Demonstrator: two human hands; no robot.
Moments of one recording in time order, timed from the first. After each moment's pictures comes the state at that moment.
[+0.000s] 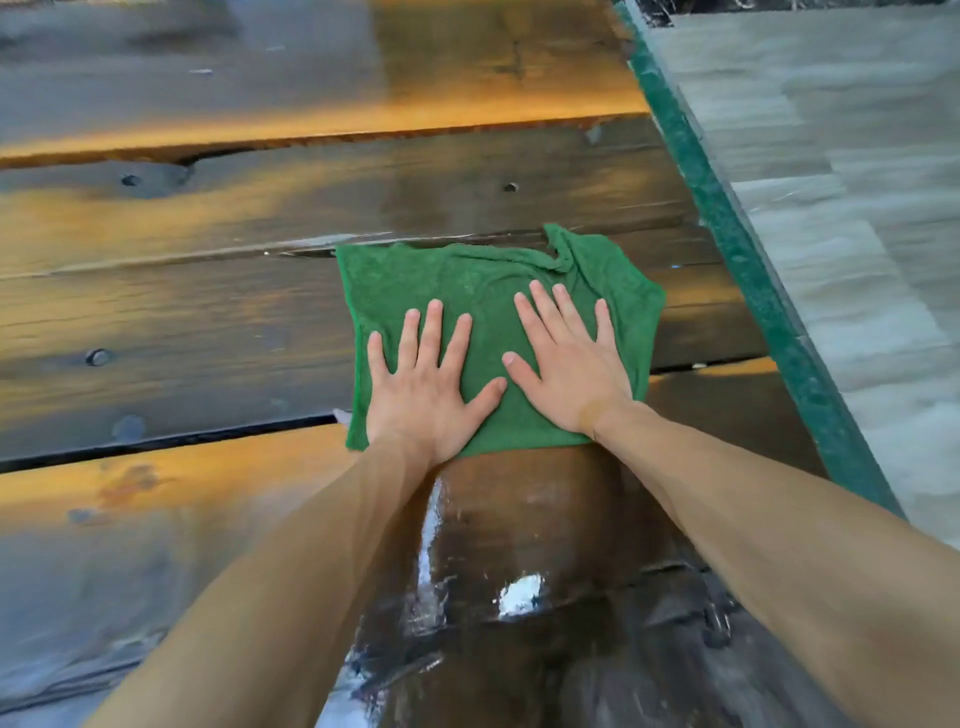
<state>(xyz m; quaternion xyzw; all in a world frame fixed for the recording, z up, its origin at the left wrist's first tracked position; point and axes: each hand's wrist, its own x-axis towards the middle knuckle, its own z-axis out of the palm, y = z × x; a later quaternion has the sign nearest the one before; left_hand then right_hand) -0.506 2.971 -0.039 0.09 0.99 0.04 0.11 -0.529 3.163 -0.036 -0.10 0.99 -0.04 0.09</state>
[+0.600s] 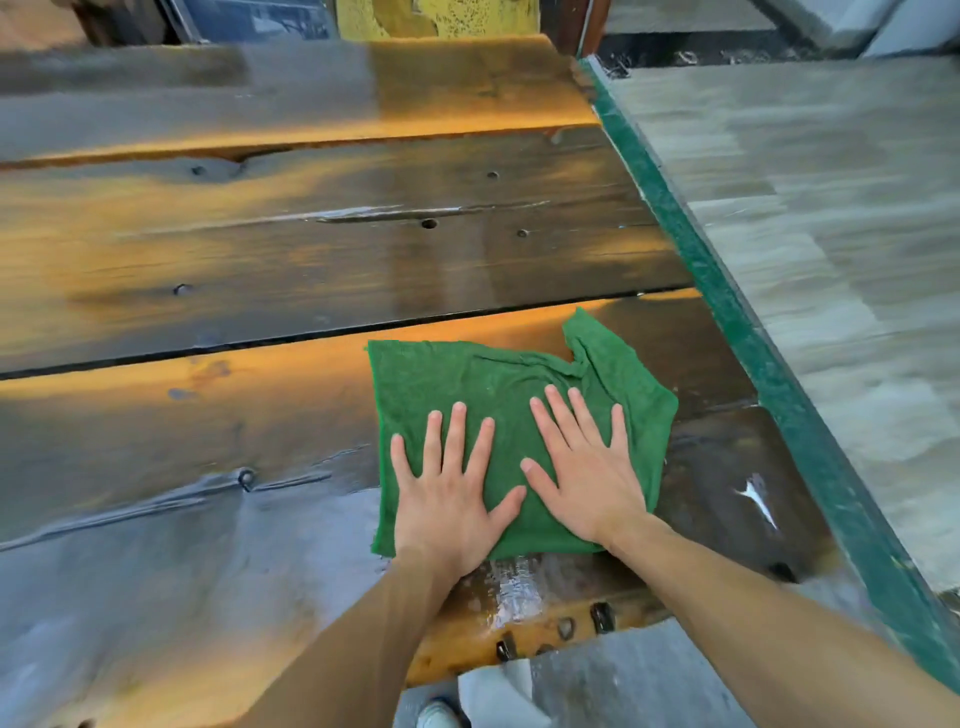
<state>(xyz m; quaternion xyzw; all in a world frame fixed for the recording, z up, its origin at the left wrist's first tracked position) -0.266 2.970 -0.042 0.12 0.99 0.05 0.10 -0.280 3.164 -0.037 -0.08 0.99 -0.02 0.09</state>
